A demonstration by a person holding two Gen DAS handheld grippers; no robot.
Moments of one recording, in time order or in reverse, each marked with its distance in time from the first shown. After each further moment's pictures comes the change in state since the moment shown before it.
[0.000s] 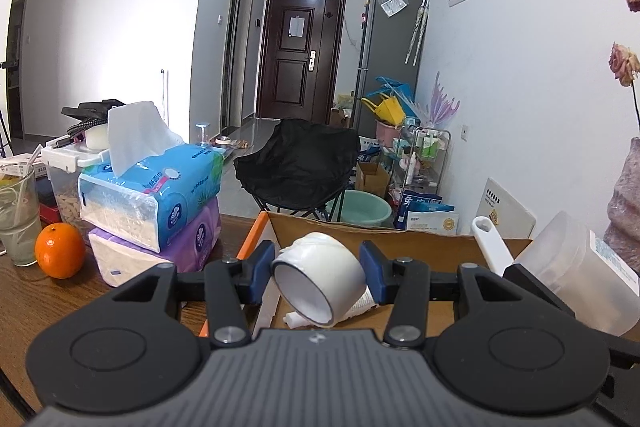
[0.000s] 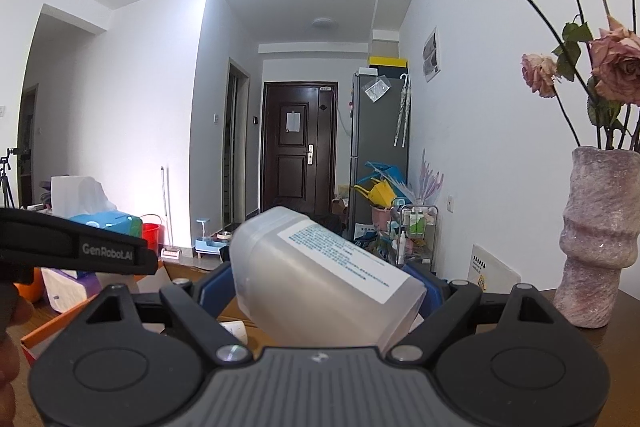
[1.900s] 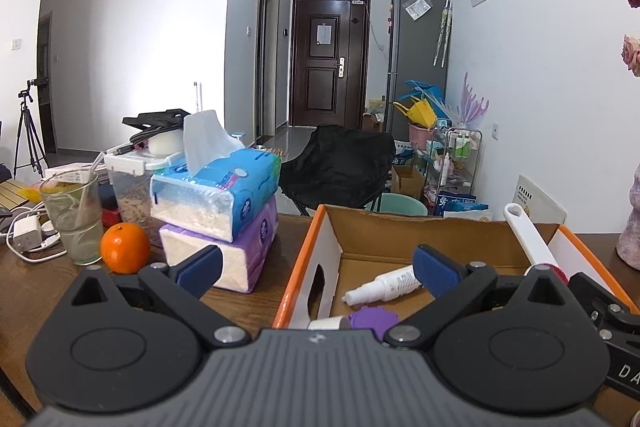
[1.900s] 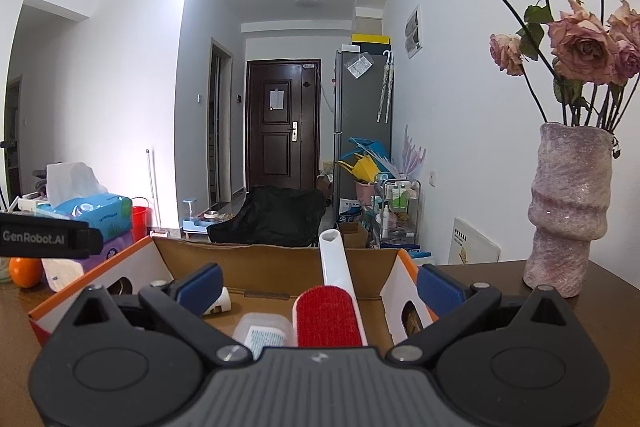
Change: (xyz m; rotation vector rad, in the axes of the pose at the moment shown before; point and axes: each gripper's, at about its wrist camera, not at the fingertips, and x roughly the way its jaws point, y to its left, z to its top) left arm -0.041 0.023 -0.010 0.029 -0.021 0.109; right arm -0.031 -0.018 -0.002 0.026 0.077 -0.048
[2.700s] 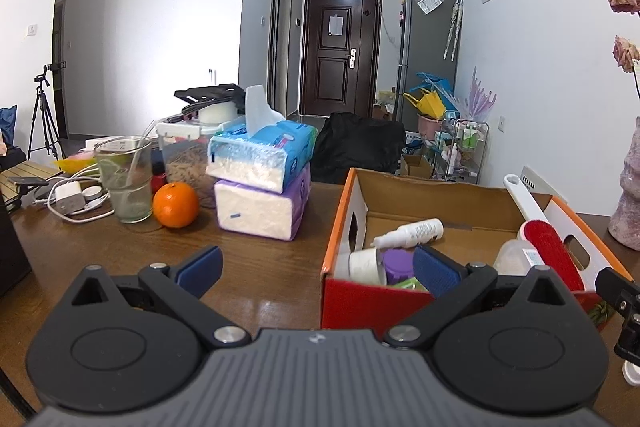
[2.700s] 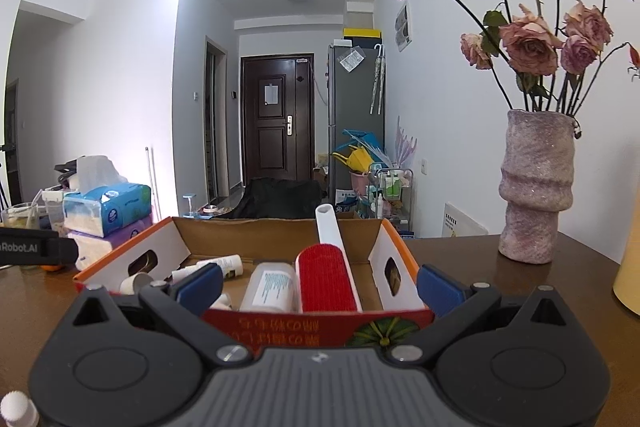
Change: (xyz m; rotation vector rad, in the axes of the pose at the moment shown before) left arm -0.065 0.035 -0.032 -0.024 0.030 0.023; right arm -0.076 0.001 -0.021 0.027 0.023 -0.011
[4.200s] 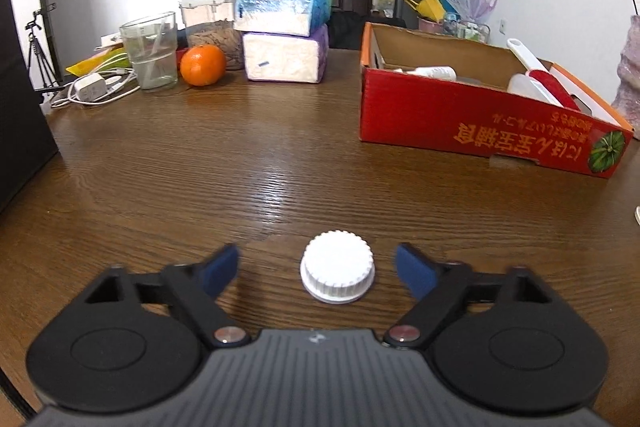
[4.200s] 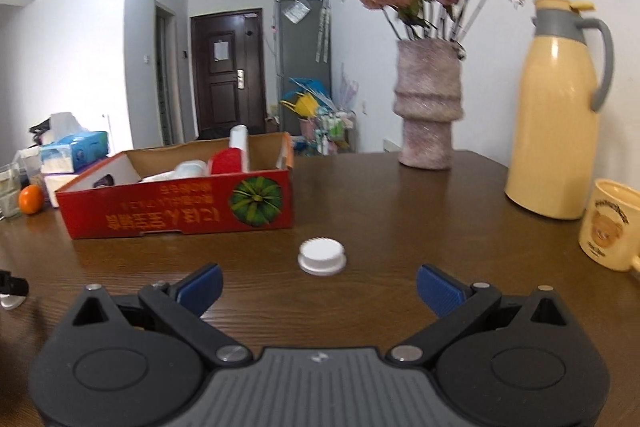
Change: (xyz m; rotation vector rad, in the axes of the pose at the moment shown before) left arm -0.031 0.034 -0.084 0.060 0.299 -0.008; right arm -0.110 -0.082 -0.061 0.086 0.165 -0.137
